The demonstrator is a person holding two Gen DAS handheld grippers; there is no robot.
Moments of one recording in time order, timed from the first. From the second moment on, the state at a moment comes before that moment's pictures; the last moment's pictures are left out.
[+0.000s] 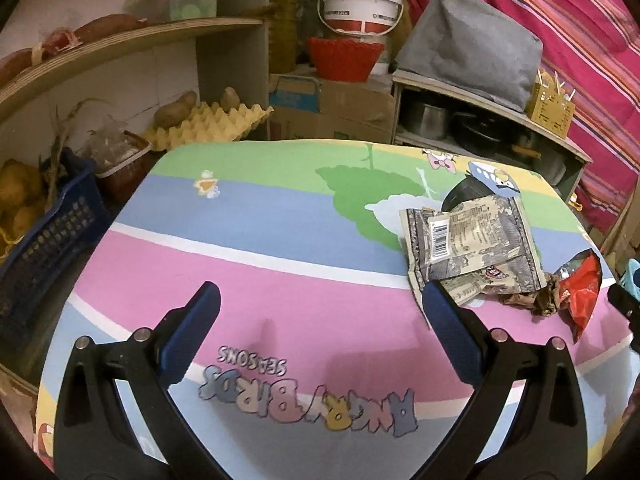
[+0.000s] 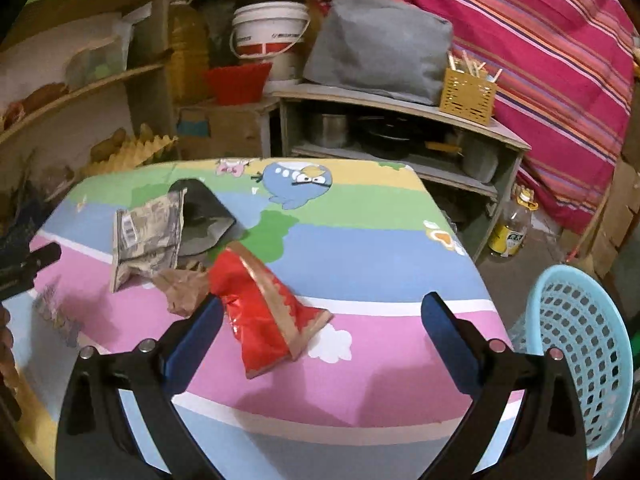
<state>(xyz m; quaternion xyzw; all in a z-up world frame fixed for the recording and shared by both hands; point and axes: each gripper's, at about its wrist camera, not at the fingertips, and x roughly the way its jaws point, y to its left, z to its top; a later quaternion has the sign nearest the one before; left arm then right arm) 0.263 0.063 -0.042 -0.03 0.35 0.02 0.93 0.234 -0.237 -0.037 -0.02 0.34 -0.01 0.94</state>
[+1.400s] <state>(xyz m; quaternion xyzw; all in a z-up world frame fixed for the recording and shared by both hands) 0.344 0.006 -0.082 -0.07 0.44 -0.10 0.89 0.261 -0.269 -0.044 0.04 0.36 0.03 0.93</state>
